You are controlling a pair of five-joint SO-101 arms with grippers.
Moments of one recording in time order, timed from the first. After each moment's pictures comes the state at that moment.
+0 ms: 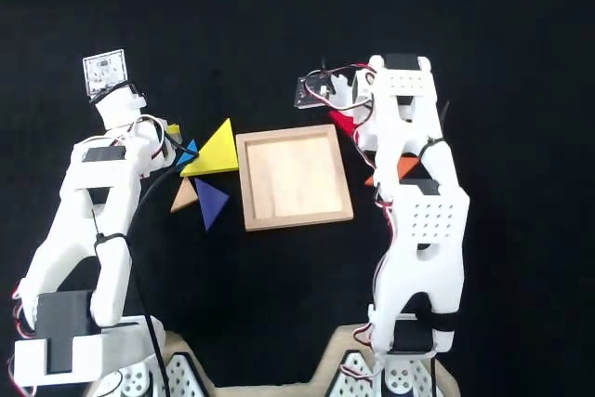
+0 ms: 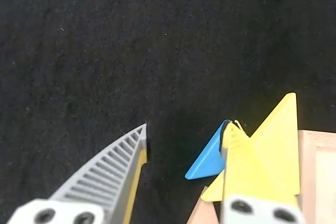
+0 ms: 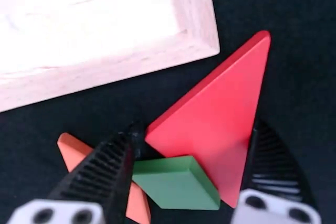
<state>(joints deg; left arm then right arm) -10.4 -9.0 42.6 28.5 7.8 0.4 46.0 -28.9 81.2 83.2</state>
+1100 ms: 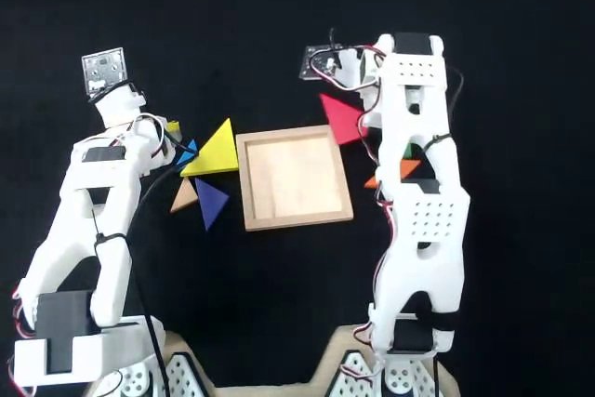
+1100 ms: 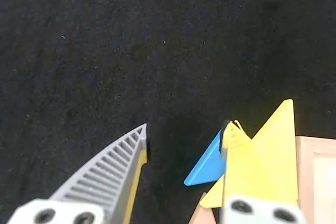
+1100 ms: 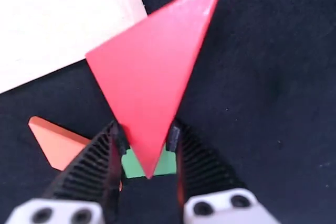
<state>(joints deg) -10.4 -9.0 42.6 27.1 7.8 0.7 46.3 -42.9 87.5 78.6</state>
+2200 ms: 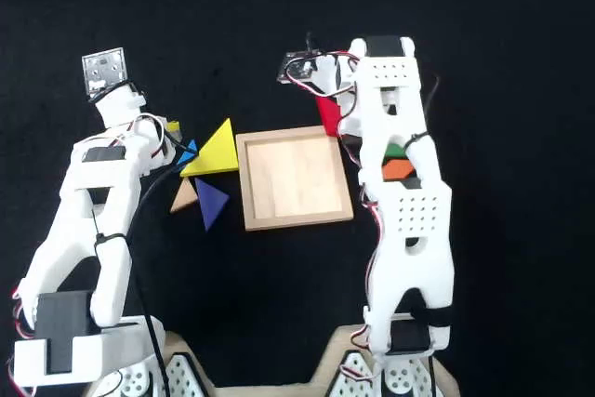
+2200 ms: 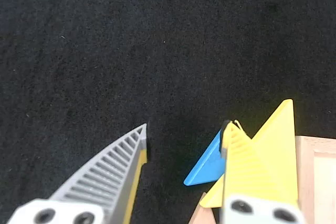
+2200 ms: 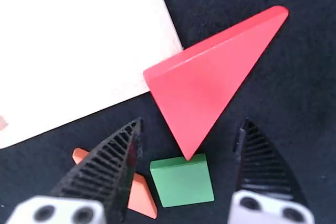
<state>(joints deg) -10.4 -9.0 42.6 27.1 7.8 -3.9 50.2 -45.7 91.9 70.6</state>
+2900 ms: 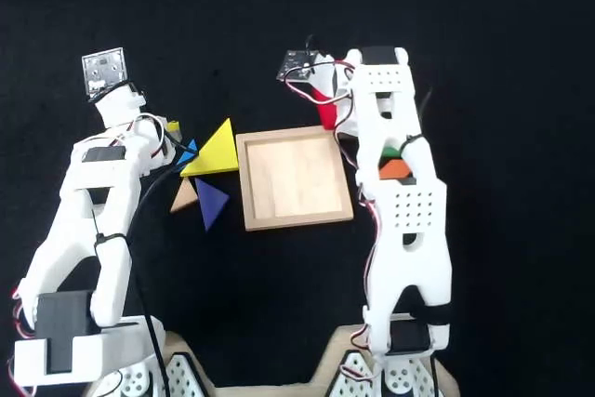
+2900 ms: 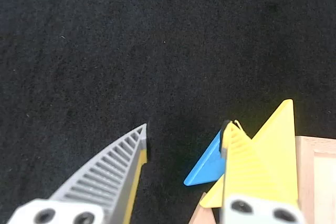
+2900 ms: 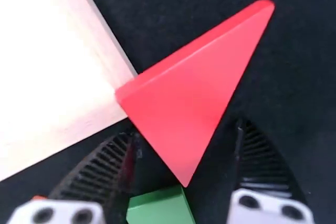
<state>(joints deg) -10.4 -9.0 42.6 27.1 7.8 -4.4 54.6 -43.9 80.9 67.6</state>
